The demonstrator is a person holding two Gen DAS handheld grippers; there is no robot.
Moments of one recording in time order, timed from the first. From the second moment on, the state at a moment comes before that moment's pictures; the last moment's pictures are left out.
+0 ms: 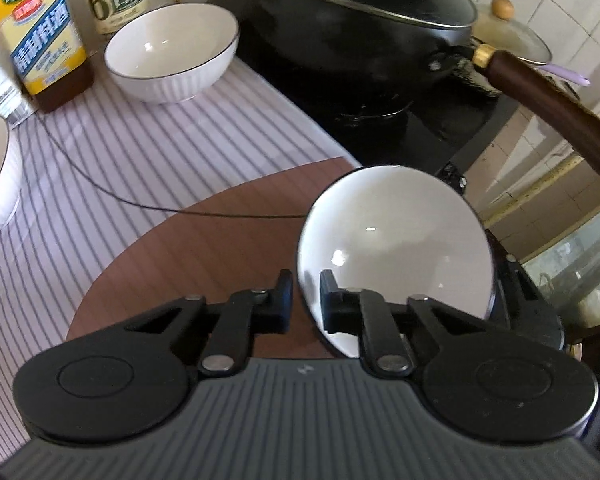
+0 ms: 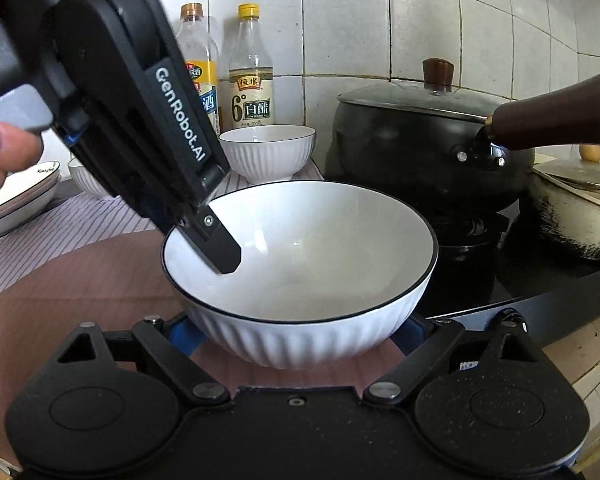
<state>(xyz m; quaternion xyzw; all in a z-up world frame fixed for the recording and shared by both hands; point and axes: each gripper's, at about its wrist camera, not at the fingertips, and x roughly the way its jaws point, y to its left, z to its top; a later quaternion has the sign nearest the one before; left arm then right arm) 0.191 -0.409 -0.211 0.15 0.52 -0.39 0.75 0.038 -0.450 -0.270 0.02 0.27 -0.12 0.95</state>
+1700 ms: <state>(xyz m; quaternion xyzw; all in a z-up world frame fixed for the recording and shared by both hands) 0.247 -0.203 -0.164 0.07 0.51 -0.21 0.83 0.127 -0.310 -0.235 -0.03 0.26 0.10 0.96</state>
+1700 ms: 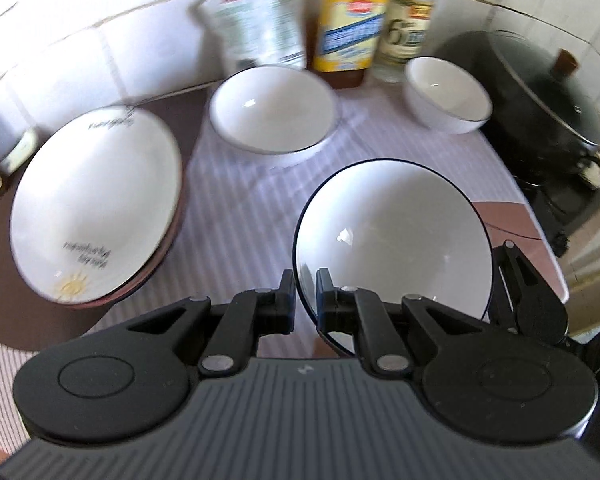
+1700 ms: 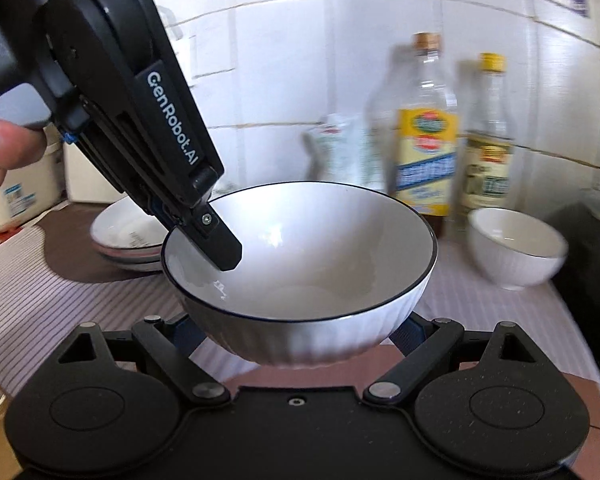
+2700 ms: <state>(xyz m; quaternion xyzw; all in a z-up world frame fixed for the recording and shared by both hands) 0.269 -0.151 -0.212 -0.01 0.58 -0.17 0.79 0.136 -0.299 -0.249 -0.03 0.38 0.14 0.92</state>
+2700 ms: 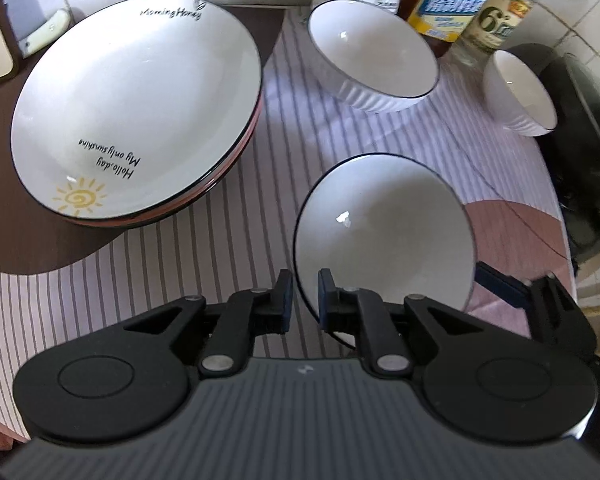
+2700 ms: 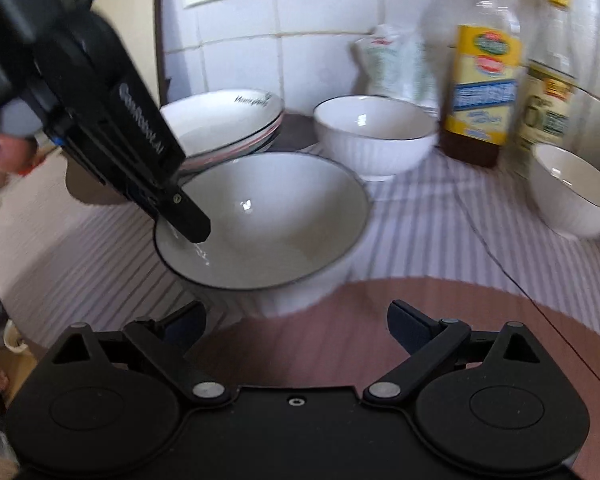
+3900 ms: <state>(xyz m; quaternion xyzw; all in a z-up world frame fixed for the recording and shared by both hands) 0.411 -0.180 -0.173 0.05 0.50 -0.27 0.82 0.294 -0.384 -0.216 0.39 0.46 -0.02 0.80</state>
